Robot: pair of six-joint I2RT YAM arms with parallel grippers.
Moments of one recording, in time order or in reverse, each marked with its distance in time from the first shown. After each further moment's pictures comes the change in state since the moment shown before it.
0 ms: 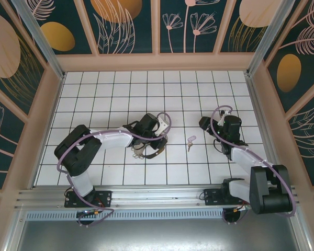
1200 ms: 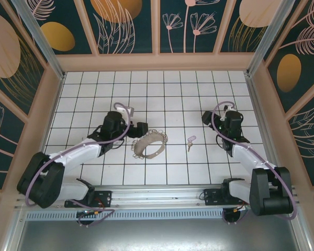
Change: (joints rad) left arm 0.254 -0.433 -0.332 0.246 -0.039 -0.342; right arm -0.004 -0.019 0.074 -0.080 0.126 -0.050
